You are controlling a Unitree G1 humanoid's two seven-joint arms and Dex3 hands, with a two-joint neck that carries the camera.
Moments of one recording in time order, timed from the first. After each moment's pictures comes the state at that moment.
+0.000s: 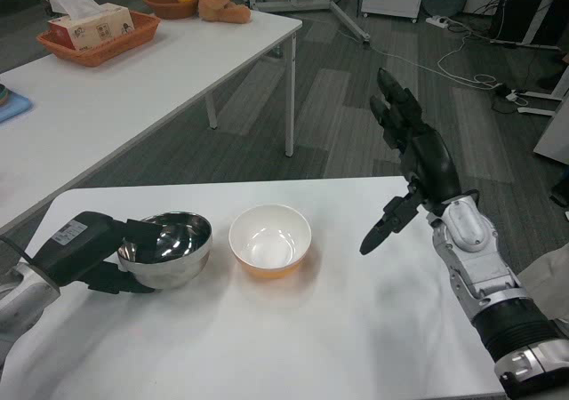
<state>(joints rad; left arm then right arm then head) -0.26 0.36 0.40 0.51 0.79 -0.99 -0.25 -0.42 -0.45 0.13 0.35 0.30 -0.52 0.08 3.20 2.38</state>
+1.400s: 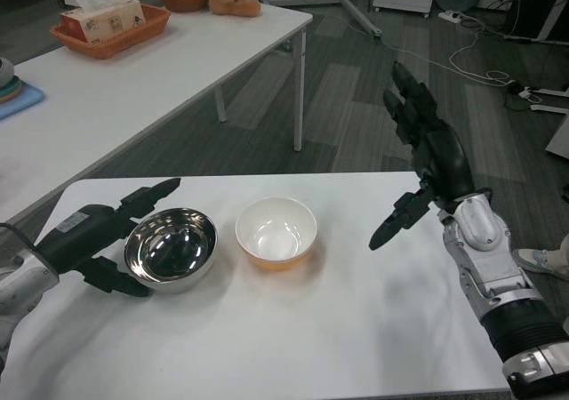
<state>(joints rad) -0.28 0.39 0.42 0.59 0.67 -1.00 -0.41 -0.42 -0.45 0.13 0.35 0.31 -0.53 0.08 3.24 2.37</state>
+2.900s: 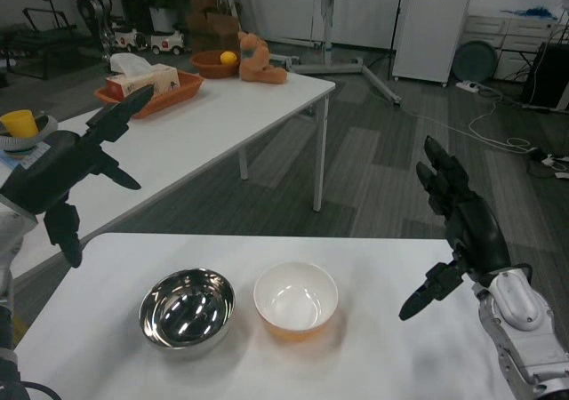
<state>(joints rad) -0.59 0.40 0.69 0.42 0.52 -0.97 -0.51 -0.46 -0.45 0.14 0.42 0.32 -0.53 0.08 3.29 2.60</state>
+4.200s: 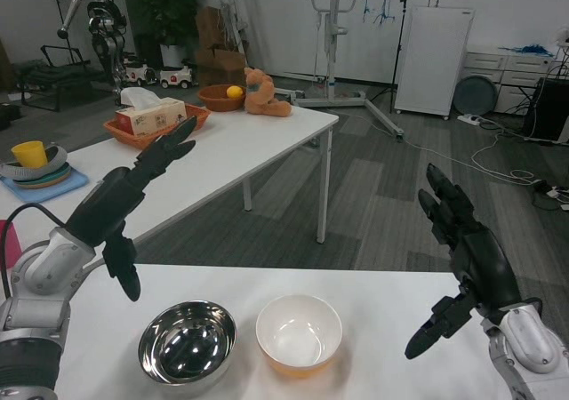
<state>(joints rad) -0.58 0.31 0.54 0.42 0.43 -0.90 -0.42 -0.44 -0.45 0.14 0.37 0.32 -0.54 0.08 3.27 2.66</state>
